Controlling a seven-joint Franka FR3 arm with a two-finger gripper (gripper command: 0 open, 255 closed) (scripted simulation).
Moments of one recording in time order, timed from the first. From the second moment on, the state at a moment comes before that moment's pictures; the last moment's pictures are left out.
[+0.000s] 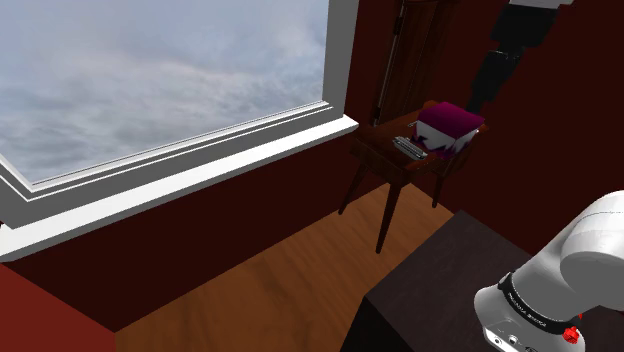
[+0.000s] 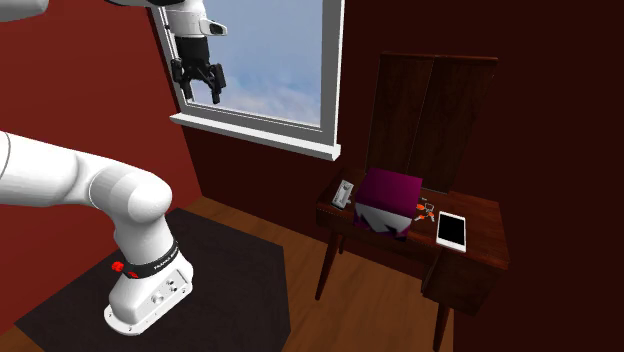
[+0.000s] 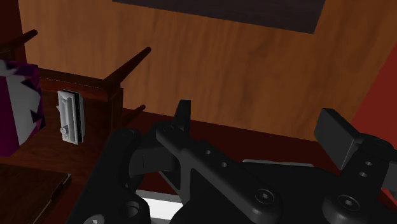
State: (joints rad) arm -0.02 -0.81 -0.01 -2.31 0.05 1.48 -0.13
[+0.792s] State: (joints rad) arm -0.06 -0.67 -0.19 -2.42 -0.01 1.77 -0.32
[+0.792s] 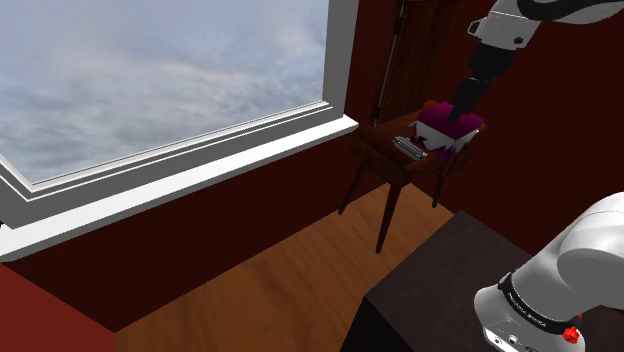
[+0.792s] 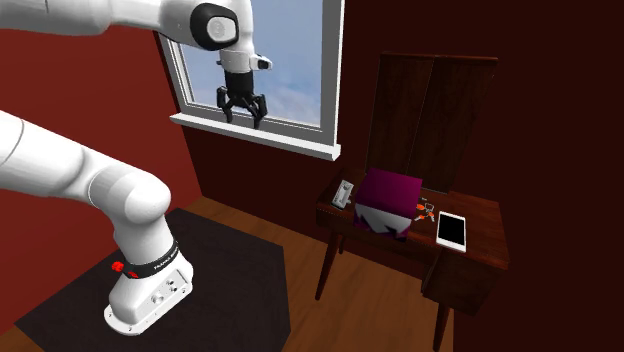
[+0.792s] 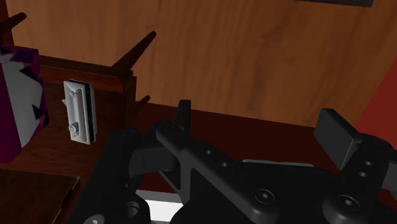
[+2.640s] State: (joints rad) arm -0.17 0.39 -0.50 -1.94 0.57 2.17 -1.09
